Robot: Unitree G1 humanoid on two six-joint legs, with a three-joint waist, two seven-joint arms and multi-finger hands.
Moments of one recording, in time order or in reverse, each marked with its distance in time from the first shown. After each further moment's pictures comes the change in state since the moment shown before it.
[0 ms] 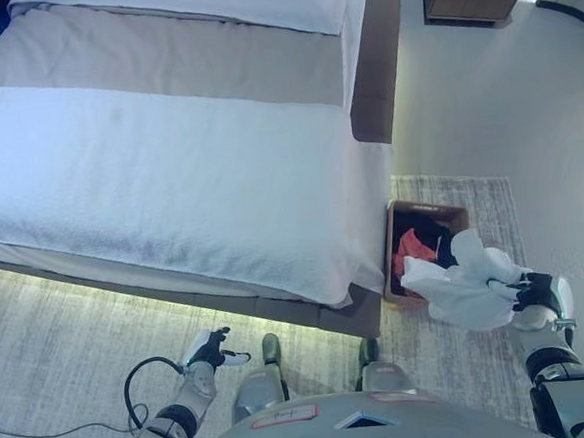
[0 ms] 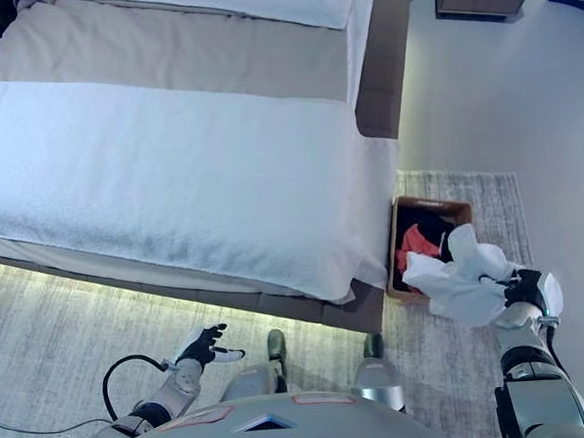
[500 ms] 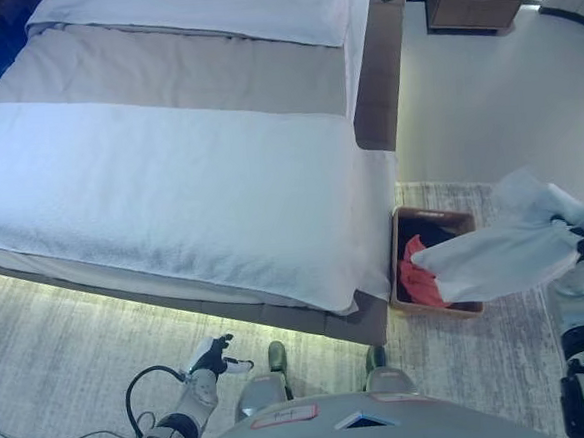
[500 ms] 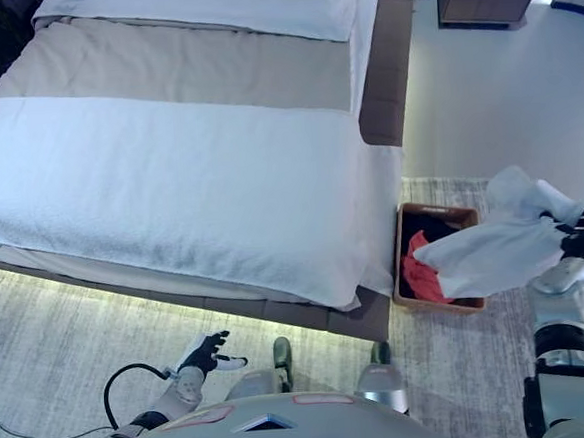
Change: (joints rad) left arm 0.036 -0.021 0.017 -0.005 0.036 -0.007 -0.006; right arm -0.020 -0.087 -0.074 -0.219 -0.012 -0.022 -0.142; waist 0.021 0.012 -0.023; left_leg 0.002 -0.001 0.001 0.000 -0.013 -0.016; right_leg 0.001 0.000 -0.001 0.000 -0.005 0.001
